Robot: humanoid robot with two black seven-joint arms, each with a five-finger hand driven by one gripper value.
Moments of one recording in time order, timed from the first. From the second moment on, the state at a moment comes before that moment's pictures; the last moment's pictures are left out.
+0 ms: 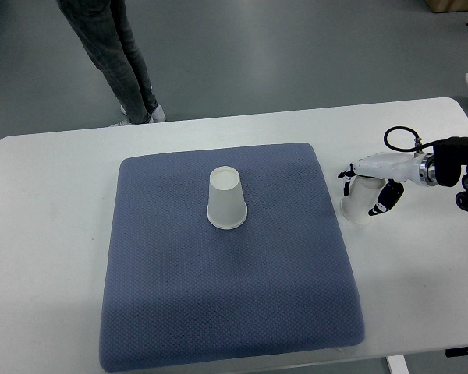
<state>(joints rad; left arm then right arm) -0.01 0.00 -0.06 -0.15 -0.04 0.00 -0.02 1.05 -0.62 -0.14 0.98 -1.39 0.07 0.28</state>
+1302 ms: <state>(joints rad) -0.01 0.00 -0.06 -0.15 -0.04 0.00 -0.02 1.24 -0.62 -0.13 0.99 -1.39 0.17 0.29</state>
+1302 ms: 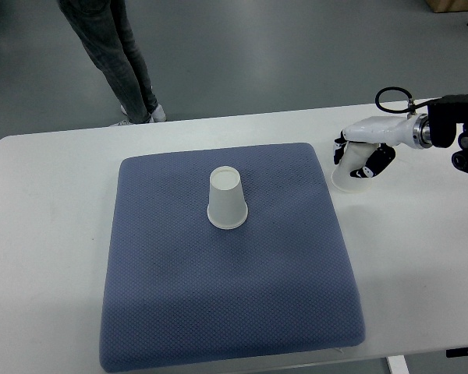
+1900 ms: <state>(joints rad) -0.01 0.00 -0.06 -0.15 -0.04 0.00 -0.02 1.47 -0.50 -0.12 1.11 -1.37 0.30 0.33</state>
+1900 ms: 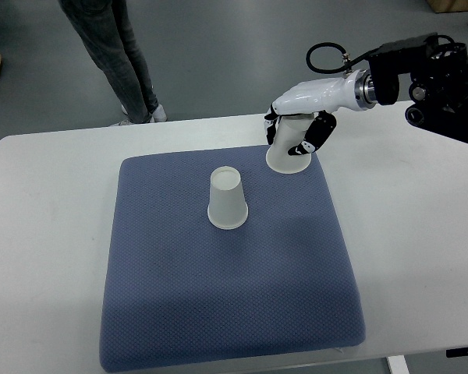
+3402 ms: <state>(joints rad) -0.01 0.00 -0.06 -0.15 -0.04 0.00 -0.02 1.44 -0.28 -0.03 0.99 -1.28 0.37 0.35</state>
